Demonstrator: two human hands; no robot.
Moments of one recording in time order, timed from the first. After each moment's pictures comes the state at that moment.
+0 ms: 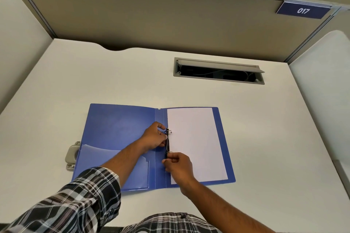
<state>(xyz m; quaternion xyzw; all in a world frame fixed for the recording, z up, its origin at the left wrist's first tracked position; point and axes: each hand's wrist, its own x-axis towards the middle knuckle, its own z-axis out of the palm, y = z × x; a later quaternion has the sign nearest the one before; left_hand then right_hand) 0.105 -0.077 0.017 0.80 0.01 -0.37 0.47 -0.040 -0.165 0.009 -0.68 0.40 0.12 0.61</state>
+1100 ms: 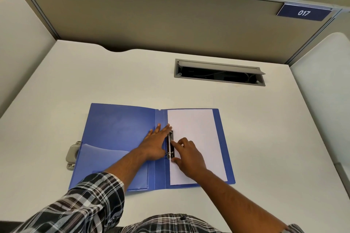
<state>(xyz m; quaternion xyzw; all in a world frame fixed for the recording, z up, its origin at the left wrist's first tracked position) 0.087 -0.072 0.000 0.89 -0.28 -0.31 0.18 -0.022 -0.220 -0.019 -0.97 0.06 0.12 0.20</state>
